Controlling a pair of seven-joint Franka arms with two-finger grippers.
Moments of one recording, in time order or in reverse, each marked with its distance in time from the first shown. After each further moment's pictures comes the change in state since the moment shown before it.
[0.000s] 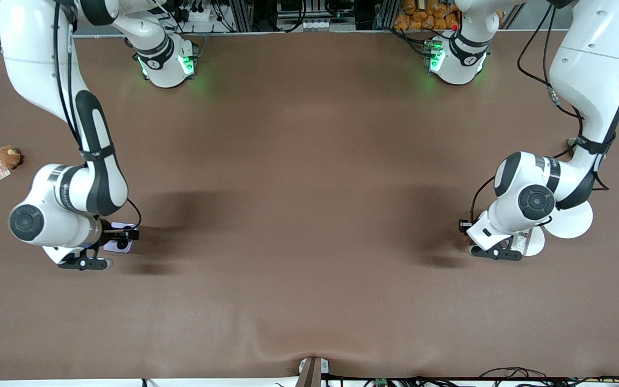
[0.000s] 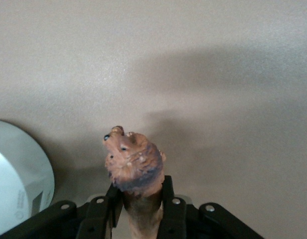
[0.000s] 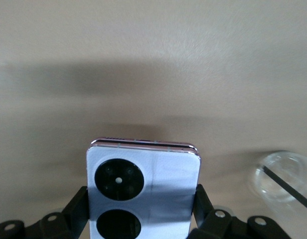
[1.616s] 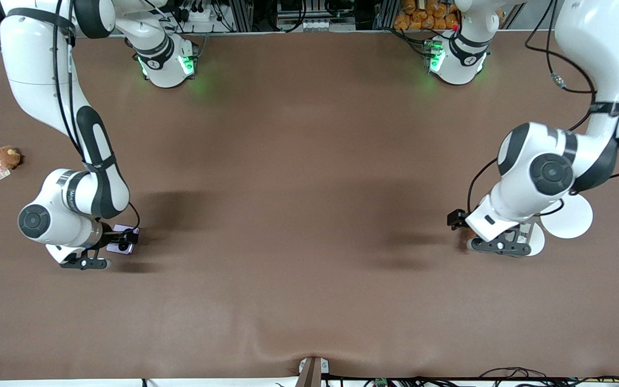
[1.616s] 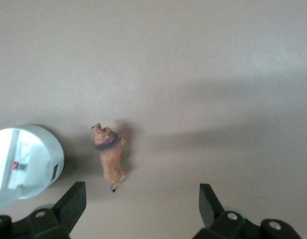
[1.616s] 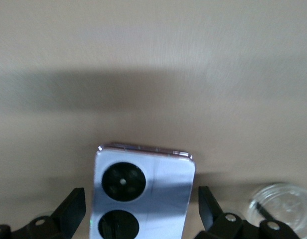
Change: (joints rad) left arm 0.004 -0.211 -0.131 0.092 -0.122 -0.233 -0.030; right arm -0.060 0.024 0.024 -0.034 0.000 0.157 -0.059
